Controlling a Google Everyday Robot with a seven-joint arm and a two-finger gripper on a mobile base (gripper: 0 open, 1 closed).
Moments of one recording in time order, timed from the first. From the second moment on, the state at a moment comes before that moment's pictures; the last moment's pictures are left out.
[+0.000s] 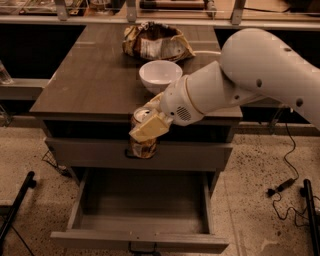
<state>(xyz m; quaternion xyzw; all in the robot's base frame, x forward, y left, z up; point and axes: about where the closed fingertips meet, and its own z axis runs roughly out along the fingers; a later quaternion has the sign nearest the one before) 0.493 0.030 0.877 -0.55 0.71 0.27 0.34</state>
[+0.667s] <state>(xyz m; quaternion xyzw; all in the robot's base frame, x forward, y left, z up) 0.500 0.001 0.844 -0.54 0.72 0.21 0.38</state>
